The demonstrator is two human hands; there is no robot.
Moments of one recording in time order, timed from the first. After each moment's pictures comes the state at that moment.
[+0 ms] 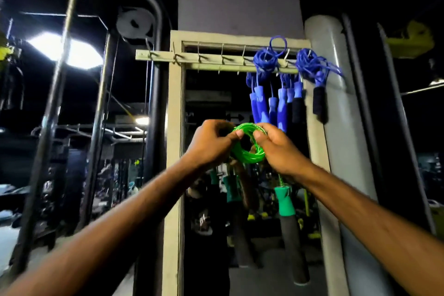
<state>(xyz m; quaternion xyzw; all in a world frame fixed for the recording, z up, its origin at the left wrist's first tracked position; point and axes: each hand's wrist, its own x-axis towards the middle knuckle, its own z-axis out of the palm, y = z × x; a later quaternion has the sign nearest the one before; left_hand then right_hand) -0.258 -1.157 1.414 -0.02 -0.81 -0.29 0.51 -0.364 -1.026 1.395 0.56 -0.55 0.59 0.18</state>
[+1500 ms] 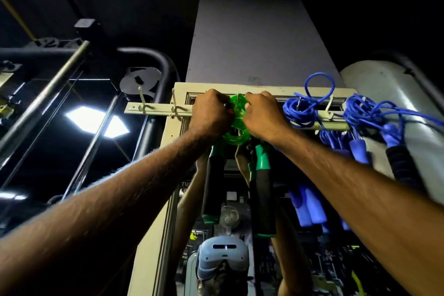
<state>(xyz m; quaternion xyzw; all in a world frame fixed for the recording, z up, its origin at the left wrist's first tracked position) -0.345 -1.234 1.636 0.03 -0.68 0.00 0.74 -0.433 -1.149 1.640 0.44 -0.58 0.41 0.55</state>
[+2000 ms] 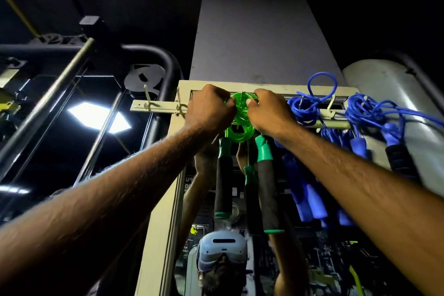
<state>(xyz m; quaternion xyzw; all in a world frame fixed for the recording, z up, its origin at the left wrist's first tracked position) -0.323 -1.222 1.624 0.05 -0.67 -0.02 0.74 -0.421 -1.139 1.632 0.45 -0.57 0.51 0.47</state>
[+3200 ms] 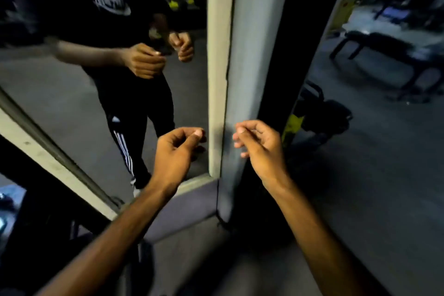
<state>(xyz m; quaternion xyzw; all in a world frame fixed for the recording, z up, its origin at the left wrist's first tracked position) -0.368 -1.003 0.960 0.20 -0.69 -0.66 0.22 -0.449 -0.852 0.956 0.19 -0.68 0.70 -0.04</state>
